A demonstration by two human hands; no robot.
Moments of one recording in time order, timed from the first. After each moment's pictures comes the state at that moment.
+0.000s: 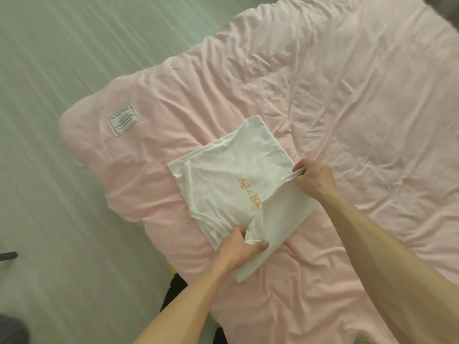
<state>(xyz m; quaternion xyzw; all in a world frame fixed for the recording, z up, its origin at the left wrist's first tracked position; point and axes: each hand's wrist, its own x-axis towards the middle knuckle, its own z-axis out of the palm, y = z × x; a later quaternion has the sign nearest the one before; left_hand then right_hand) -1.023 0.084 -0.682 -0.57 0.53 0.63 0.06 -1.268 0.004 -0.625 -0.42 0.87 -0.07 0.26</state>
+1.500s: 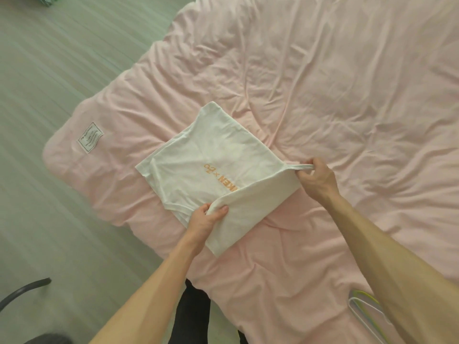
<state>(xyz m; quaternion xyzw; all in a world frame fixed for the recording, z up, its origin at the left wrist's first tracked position) -1.033 0.090 -0.661 -0.60 0.37 0.70 -0.11 -1.334 0.138 -0.636 -0.32 0.87 -0.25 0.28</state>
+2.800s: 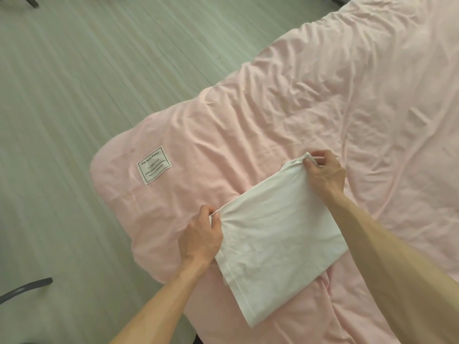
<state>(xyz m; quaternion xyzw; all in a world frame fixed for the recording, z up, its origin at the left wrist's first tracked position) -0.931 -0.105 -0.703 -0.73 0.61 0.30 -0.06 -1.230 -0.168 -0.697 -0.32 0.85 -0.32 0.27</state>
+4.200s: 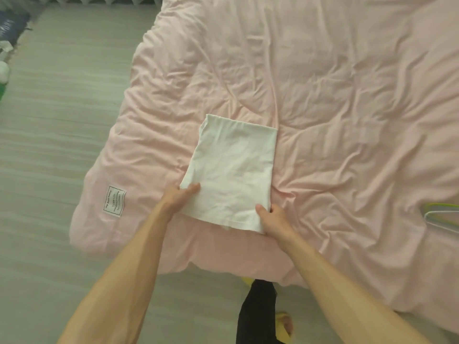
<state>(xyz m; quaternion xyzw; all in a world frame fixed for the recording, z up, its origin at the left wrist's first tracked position) -0.933 -0.143 -0.650 -0.53 0.65 0.54 0.10 -1.040 0.102 -0.678 0.05 0.80 -0.41 0.44</state>
